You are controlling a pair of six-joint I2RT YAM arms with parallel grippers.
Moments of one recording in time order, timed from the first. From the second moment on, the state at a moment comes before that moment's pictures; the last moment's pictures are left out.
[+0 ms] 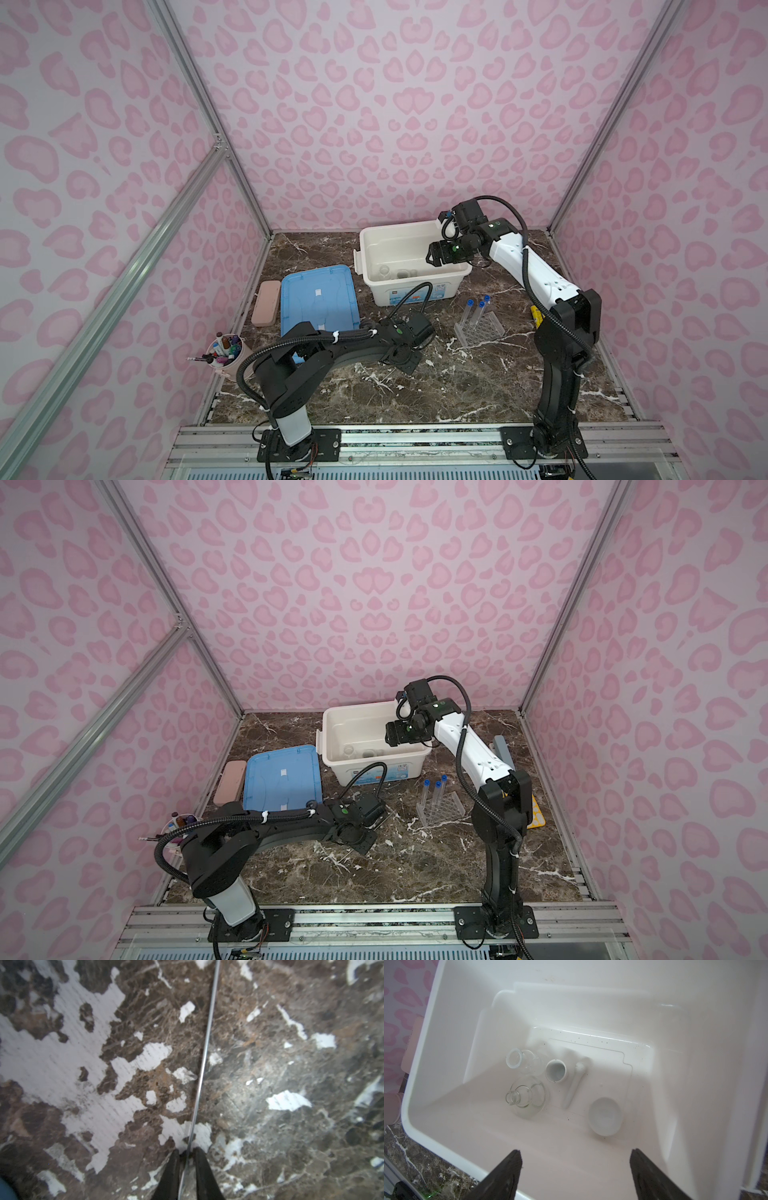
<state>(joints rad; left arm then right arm) -0.97 1.76 1.01 -0.60 -0.09 -0.31 0.41 1.98 1.93 -0.95 -0.21 0.16</state>
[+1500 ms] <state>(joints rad) -0.91 1.46 1.22 -0.83 -0.09 -0.19 0.31 1.74 1.75 -0.80 -0.21 0.18</state>
